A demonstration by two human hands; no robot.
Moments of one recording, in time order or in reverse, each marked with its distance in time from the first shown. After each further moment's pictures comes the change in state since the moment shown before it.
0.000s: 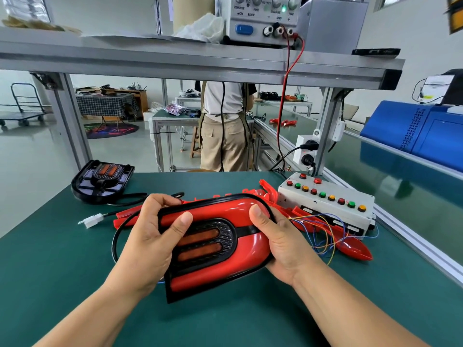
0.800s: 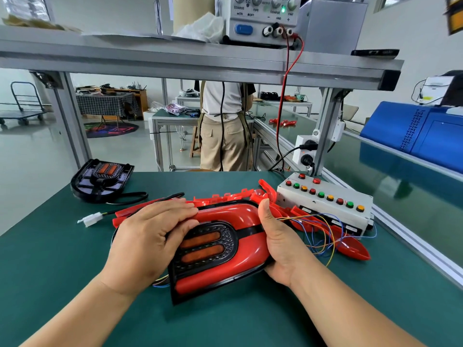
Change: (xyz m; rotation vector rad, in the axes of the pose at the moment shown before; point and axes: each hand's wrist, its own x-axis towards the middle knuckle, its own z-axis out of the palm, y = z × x) left_hand 0.008 0.008 -0.016 1.199 -0.041 0.686; right_hand 0.002 0.006 -0.002 -0.043 0.063 0.105
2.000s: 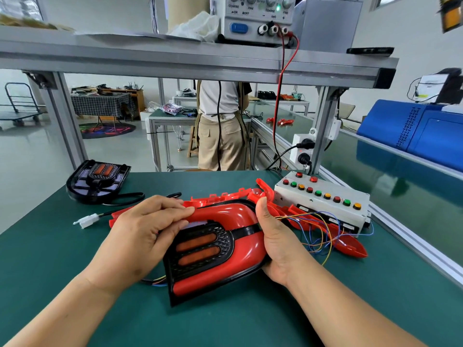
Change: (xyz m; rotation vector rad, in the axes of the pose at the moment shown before) left_hand 0.006 -0.001 -0.012 -0.048 -0.119 0.053; right_hand -0.001 -0.001 0.002 0.036 -0.033 -0.047
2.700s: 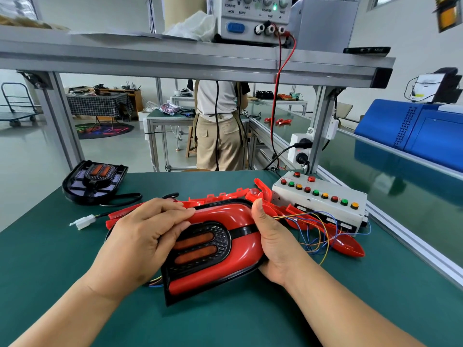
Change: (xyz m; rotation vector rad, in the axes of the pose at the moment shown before) left_hand -0.002 0.005 0.004 0.023 0.047 0.029; right_hand -0.002 -0.001 0.004 0.014 0.021 0.014
